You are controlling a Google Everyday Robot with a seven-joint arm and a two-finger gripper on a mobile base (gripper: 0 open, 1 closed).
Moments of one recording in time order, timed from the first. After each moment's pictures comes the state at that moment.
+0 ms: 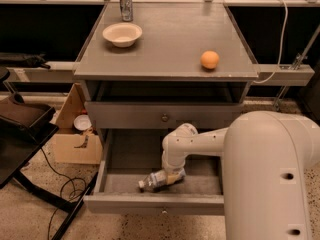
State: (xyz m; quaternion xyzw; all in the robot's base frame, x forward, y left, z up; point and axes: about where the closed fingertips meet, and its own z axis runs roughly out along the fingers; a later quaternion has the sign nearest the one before) arm 0.586 -0.034 0.385 -0.79 0.61 0.02 0.08
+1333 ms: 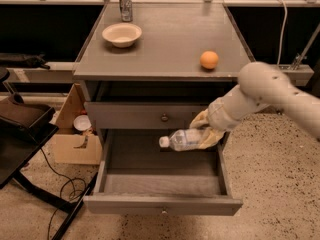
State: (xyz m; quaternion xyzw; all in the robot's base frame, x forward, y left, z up) arm 0.568 -0.121 0.670 -0.77 0.58 0.13 0.23
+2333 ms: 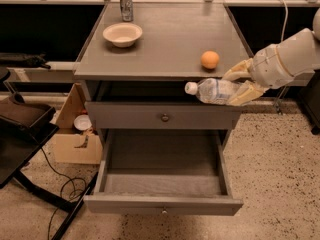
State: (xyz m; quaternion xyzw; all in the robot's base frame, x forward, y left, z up) arm 0.589 -0.199 0.846 -0.72 0.61 0.07 0.33
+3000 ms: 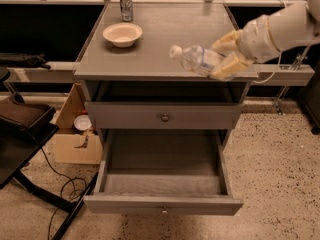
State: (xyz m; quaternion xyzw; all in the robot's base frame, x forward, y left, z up) arm 0.628 -0.158 0.906 -0.68 0.60 0.07 0.40
